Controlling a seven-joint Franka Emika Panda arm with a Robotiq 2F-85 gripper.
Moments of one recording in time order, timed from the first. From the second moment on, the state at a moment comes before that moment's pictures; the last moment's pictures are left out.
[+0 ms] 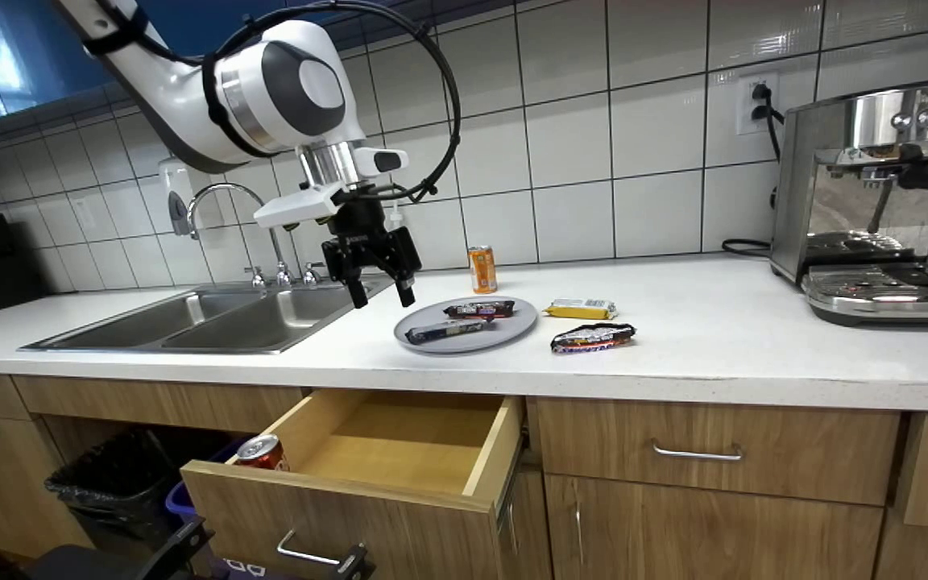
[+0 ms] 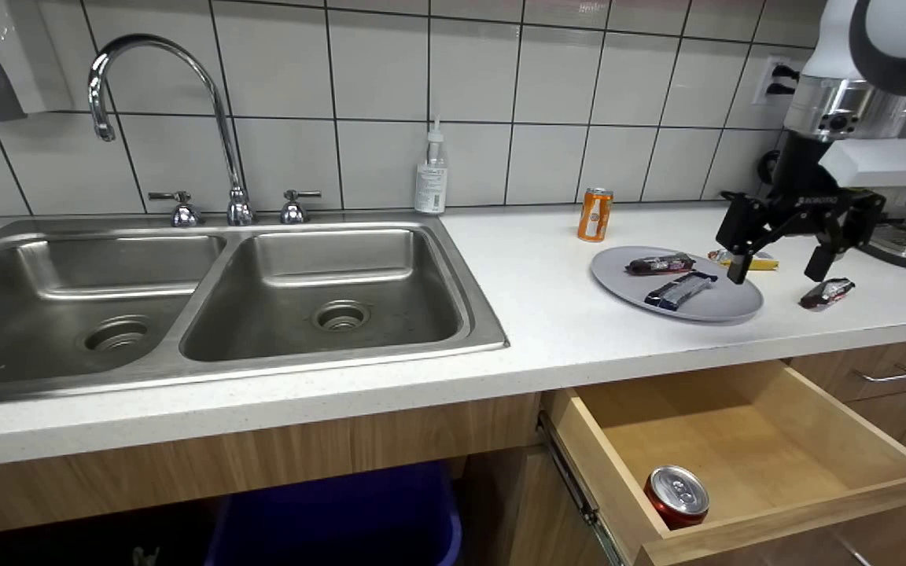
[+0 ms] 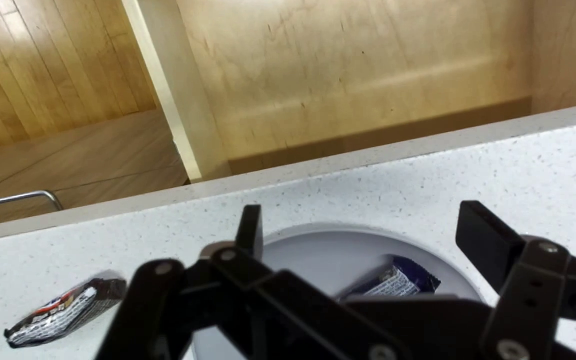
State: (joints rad) arm 0.04 -0.02 -0.08 -2.48 -0.17 2.52 0.27
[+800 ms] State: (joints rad) arm 0.04 0.15 -0.06 -2.36 -0.10 2.65 0.48
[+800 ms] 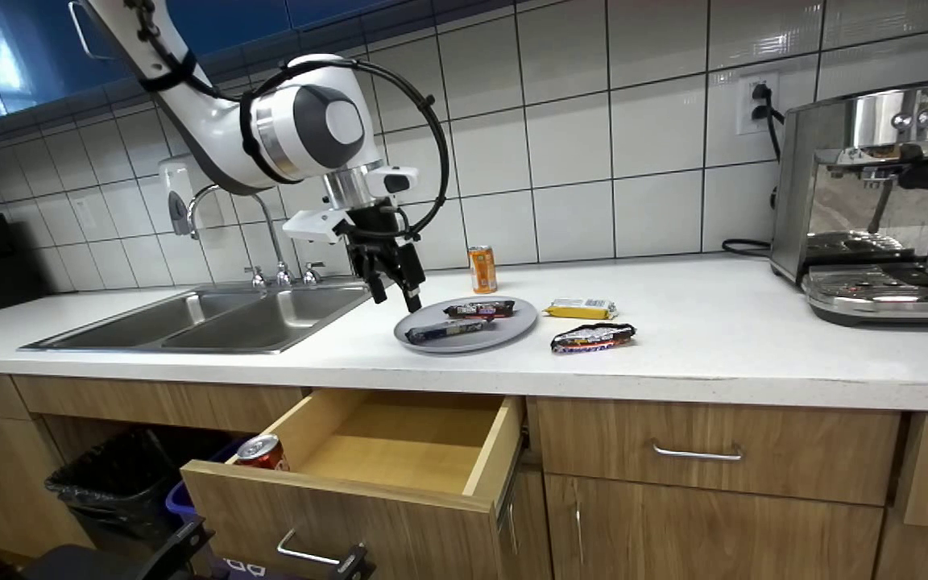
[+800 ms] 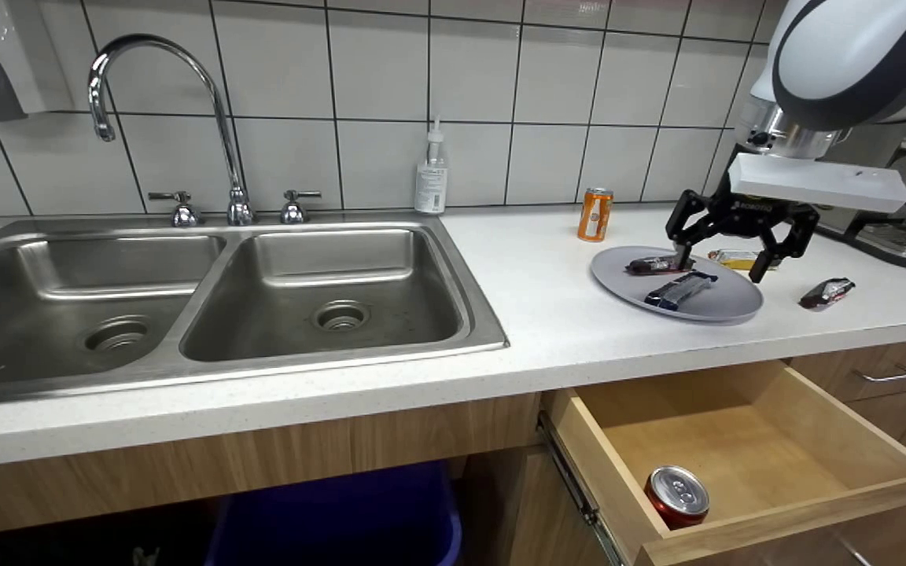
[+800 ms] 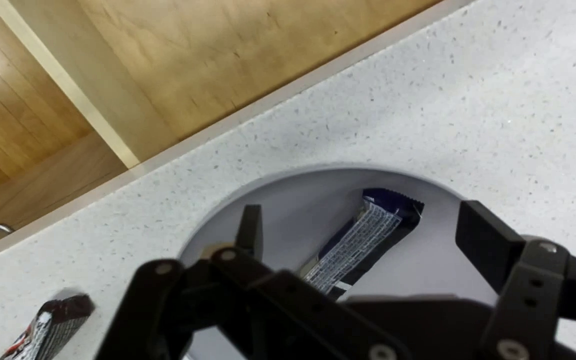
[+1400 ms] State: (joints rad) arm 0.04 0.26 -0.08 -2.24 -0.05 2.65 0.55
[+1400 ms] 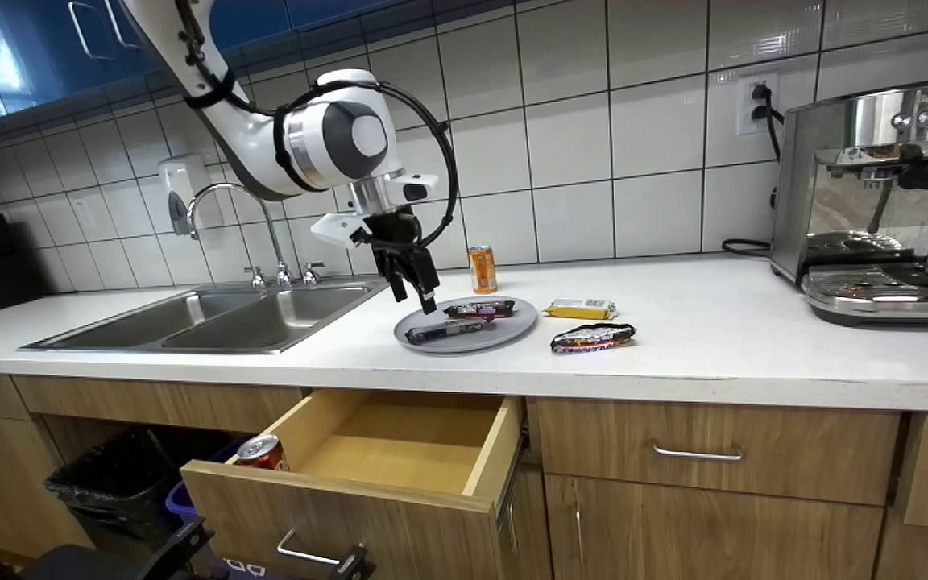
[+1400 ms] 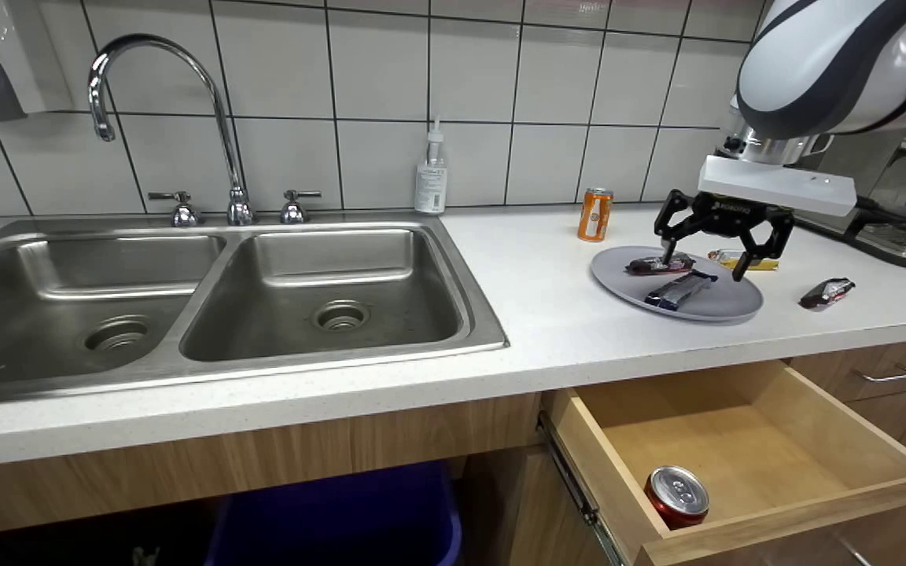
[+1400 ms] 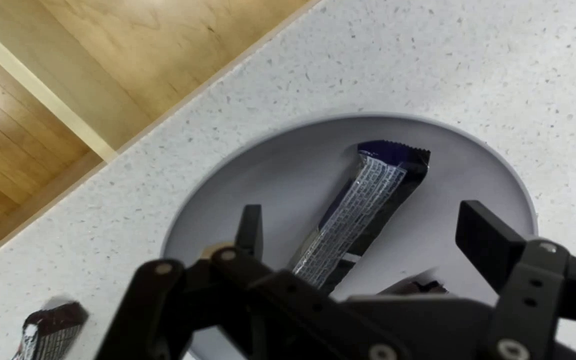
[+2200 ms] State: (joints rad) arm 0.06 0.41 -0.11 -2.08 -0.02 2.62 0.59
